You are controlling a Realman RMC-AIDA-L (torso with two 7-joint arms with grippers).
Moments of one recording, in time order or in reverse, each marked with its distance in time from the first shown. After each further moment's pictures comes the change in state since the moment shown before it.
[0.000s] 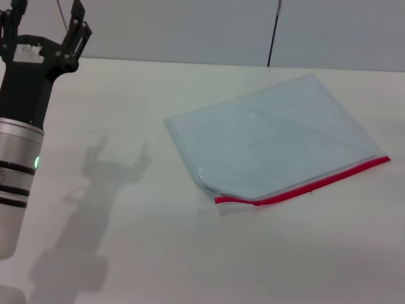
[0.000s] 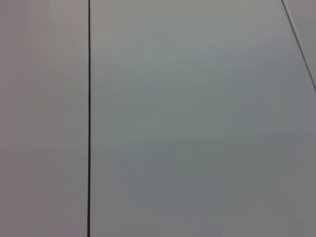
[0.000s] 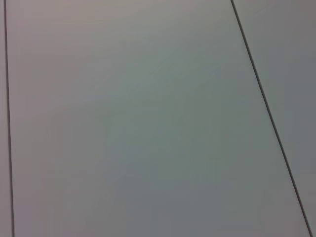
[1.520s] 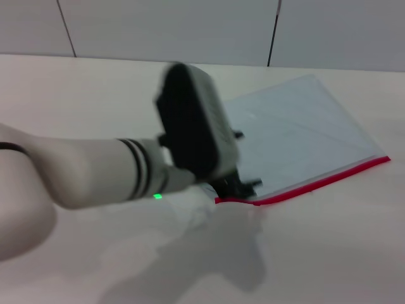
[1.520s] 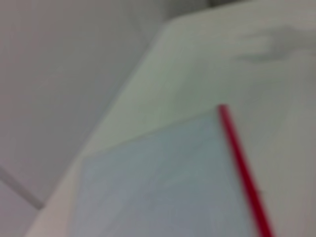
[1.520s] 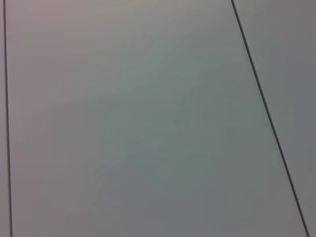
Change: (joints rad) left arm -0.083 0.246 -0.029 1.032 0.451 1.884 0.180; right arm -0.005 -0.002 -0.003 -0.008 -0.002 -0.005 0.000
